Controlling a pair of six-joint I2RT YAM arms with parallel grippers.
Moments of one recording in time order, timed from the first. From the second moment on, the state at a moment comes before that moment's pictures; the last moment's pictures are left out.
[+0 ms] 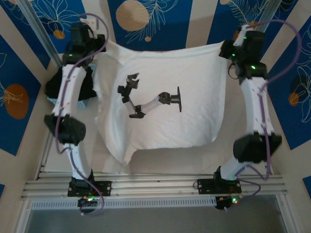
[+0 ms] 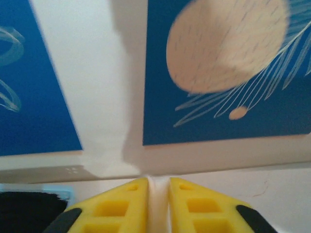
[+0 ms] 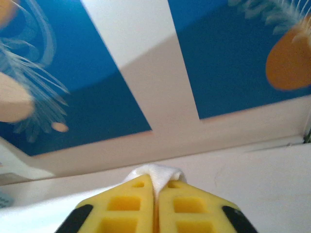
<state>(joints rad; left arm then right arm) -0.11 2.06 2.33 -0.60 0.06 -0.08 -0.07 1.70 1.88 -0.52 -0.16 0.28</state>
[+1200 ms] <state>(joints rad) -0.43 1.15 0.81 -0.61 0.10 -0.46 0.08 1.40 0.76 -0.89 -0.07 0.62</state>
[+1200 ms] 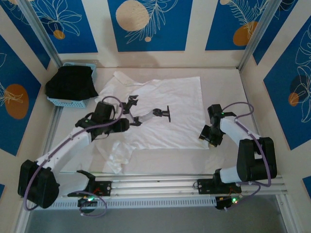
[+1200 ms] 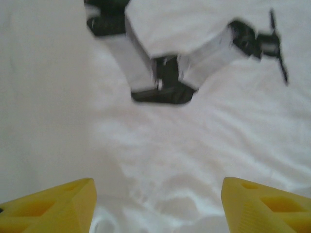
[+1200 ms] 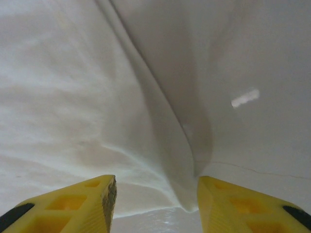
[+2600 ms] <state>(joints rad) -0.92 1.08 0.46 -0.78 0.03 -0.81 -0.05 1.36 0.76 -0.79 -0.21 0.52</state>
